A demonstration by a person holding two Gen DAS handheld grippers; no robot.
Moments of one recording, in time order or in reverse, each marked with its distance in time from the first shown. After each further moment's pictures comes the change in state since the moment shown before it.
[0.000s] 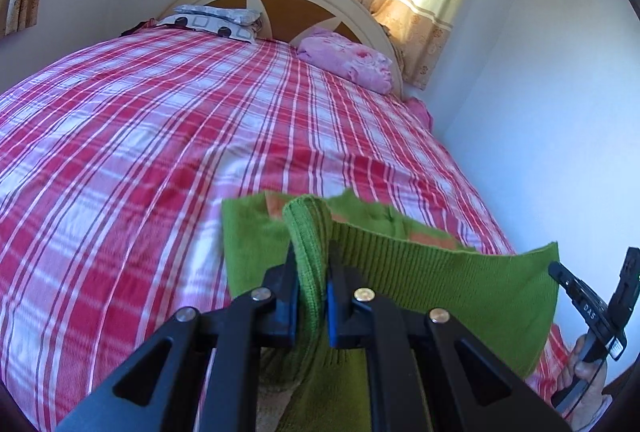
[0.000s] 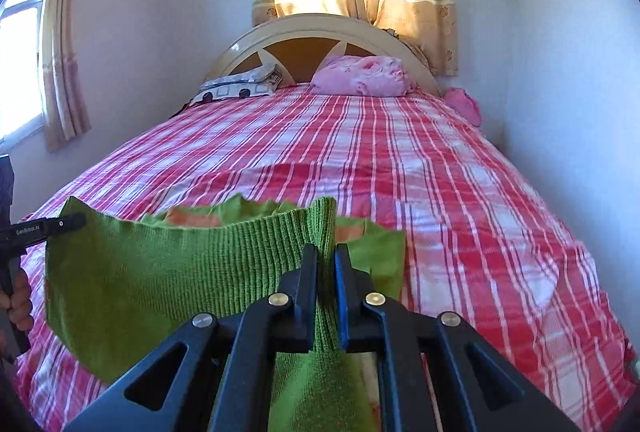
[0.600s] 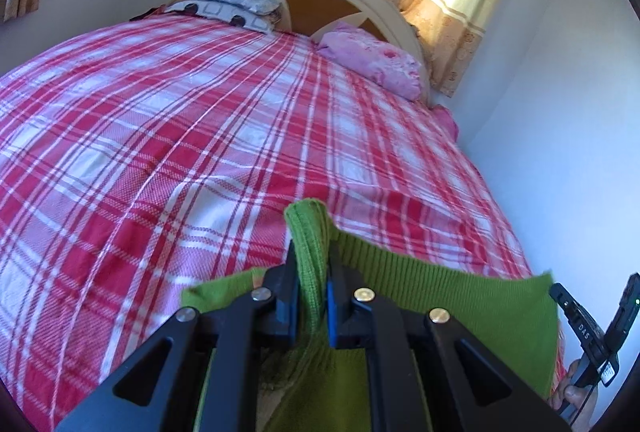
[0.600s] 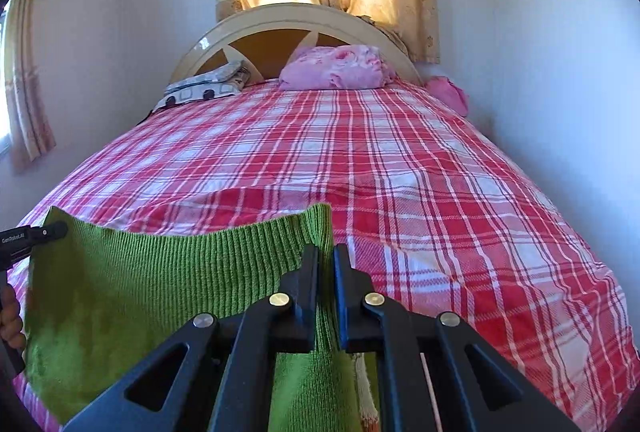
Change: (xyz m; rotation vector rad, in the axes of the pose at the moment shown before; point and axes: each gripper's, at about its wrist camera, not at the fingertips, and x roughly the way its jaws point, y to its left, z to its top) left arm 0.119 0.008 0.052 -0.069 0.014 0.068; right arm 0.137 -0.033 0.043 0.069 0.033 -0.096
